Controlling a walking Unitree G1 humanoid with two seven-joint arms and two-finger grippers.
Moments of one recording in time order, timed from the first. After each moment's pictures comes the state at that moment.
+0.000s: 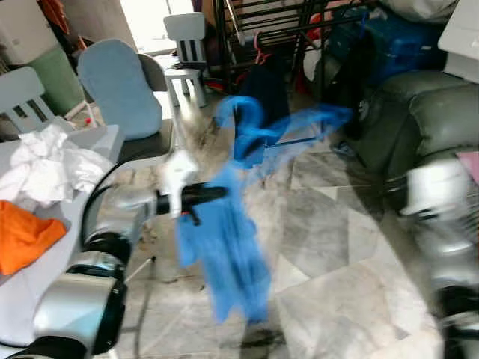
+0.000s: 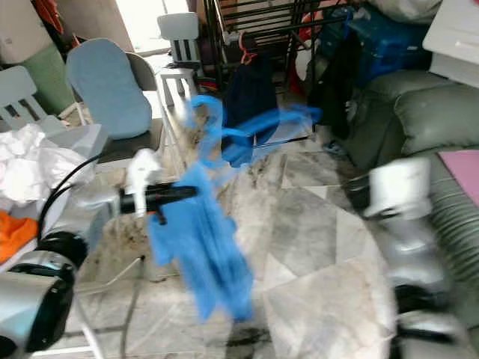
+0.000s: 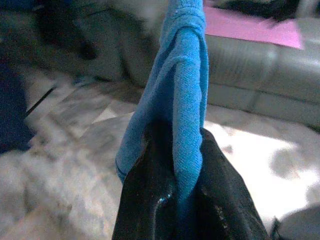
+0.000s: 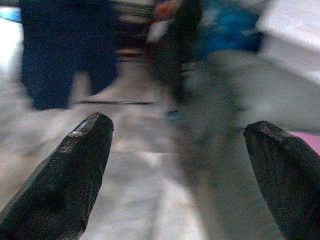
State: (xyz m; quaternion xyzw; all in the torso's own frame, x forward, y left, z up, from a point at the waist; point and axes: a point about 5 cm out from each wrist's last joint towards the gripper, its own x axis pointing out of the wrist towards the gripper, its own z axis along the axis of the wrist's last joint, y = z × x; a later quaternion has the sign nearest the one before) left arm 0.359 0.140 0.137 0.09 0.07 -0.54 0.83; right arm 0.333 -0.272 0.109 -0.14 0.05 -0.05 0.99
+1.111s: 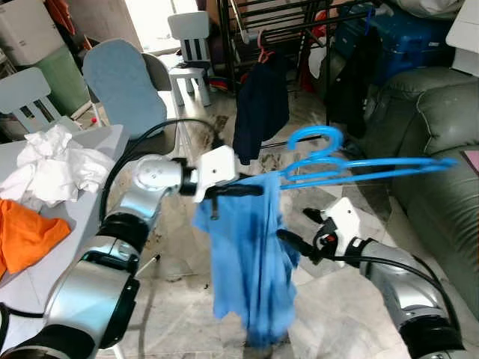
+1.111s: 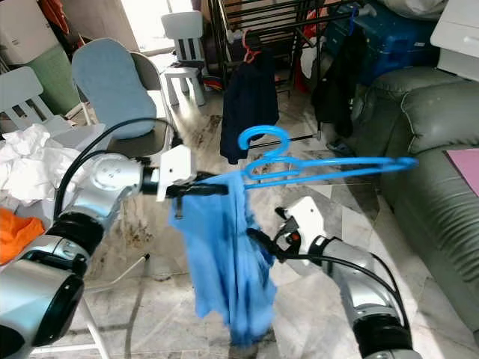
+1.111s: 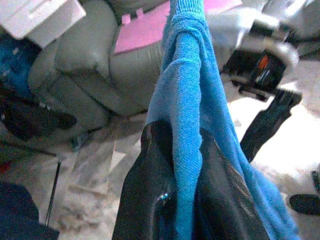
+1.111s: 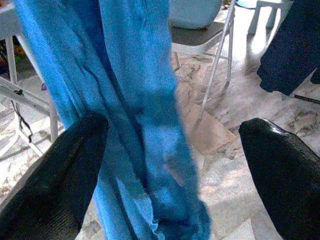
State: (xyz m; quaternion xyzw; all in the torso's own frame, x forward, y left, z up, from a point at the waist) left arm 0.356 0.093 0.188 0.27 -0.07 -0.64 0.72; right arm 0.299 -0.174 0.079 -0.05 0.13 0.37 0.92
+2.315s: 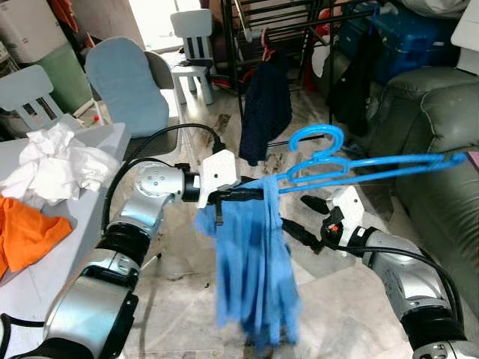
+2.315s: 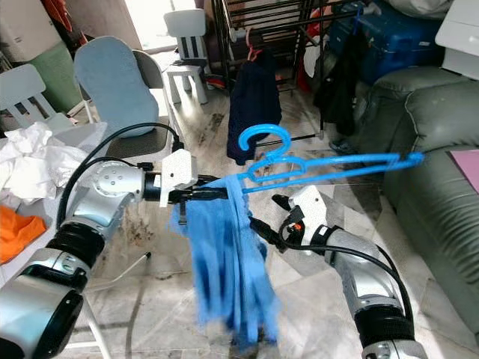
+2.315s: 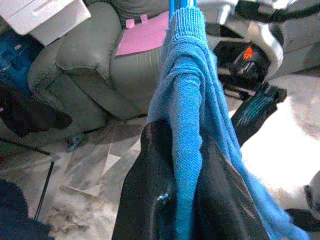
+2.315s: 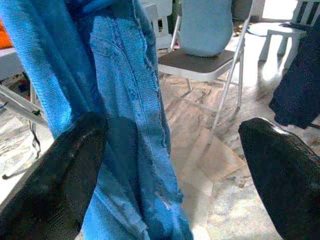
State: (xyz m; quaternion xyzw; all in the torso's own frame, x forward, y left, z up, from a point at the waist) left arm 0.348 0.089 0.177 0.24 -0.06 -0.64 0.73; right arm 0.306 -0.175 0.098 -0.03 0.08 0.40 0.91
